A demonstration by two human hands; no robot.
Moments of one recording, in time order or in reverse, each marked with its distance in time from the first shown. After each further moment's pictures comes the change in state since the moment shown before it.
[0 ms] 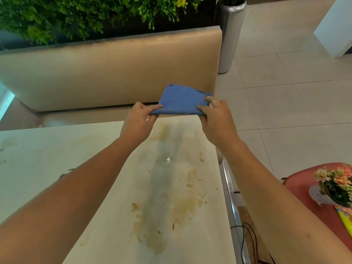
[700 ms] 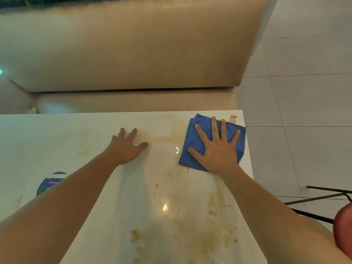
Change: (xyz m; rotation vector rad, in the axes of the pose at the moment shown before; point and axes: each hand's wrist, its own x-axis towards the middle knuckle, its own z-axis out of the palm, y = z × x) left_hand 0.022 -0.199 0.076 0.393 -0.533 -0.470; right_hand -0.029 0.048 0.205 -0.341 -0.518 0.069
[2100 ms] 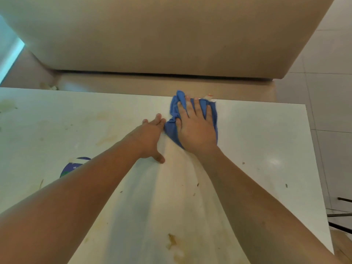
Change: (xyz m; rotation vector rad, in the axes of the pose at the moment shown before) left_hand 0.014 -0.044 -0.020 0.285 -0.122 0.242; right_hand 0.086 -0.192 0.029 0.137 0.068 -0.159
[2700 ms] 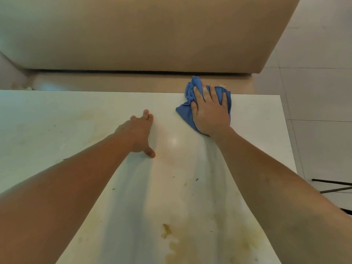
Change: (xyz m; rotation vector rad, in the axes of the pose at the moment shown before) left_hand -0.008 0.005 -0.006 0.068 -0.004 -0.037; right_hand 0.004 0.071 -0.027 -0.036 0.011 0.152
